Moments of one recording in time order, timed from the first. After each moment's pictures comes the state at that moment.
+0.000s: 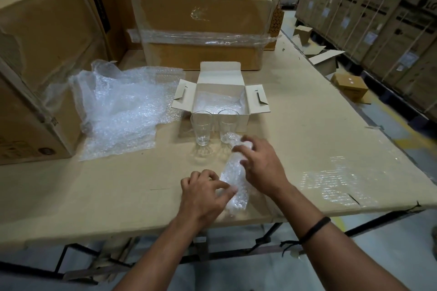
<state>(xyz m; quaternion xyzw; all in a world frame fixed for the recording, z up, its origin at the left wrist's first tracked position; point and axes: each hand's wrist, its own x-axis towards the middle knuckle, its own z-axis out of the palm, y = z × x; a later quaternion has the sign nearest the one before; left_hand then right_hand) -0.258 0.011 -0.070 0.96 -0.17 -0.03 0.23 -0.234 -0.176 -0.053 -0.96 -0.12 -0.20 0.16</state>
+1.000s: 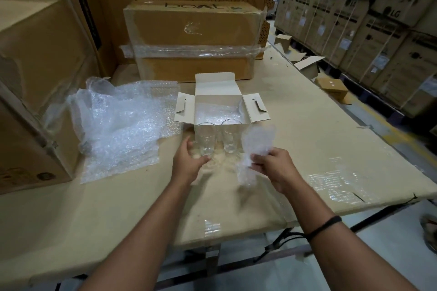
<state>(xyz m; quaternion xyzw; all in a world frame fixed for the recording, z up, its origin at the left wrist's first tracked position) -0.143 0.043 -0.068 0.81 -0.01 -0.01 0.59 -0.227 -0.162 -0.021 -0.64 0.24 -0.05 0.72</state>
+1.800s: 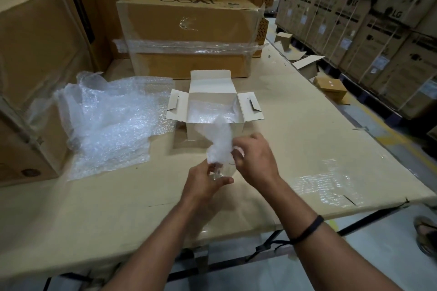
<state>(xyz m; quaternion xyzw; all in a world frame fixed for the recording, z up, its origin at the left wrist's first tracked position) -0.196 0.004 -0.082 0.81 -0.08 -0.07 0.57 -0.221 -0.143 -0.008 -0.94 -0.01 -0.24 0.26</state>
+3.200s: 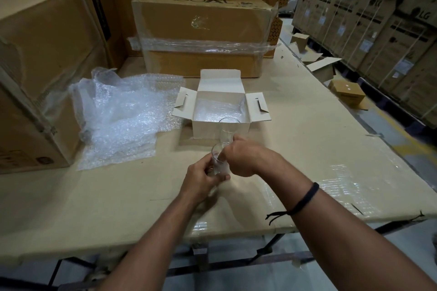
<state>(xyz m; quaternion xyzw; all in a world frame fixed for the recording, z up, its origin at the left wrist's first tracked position) -0.186 0.010 -0.095 0.79 -0.12 -0.04 0.60 -0.193 -0.128 0.033 -0.96 -0.21 0.14 -0.11</state>
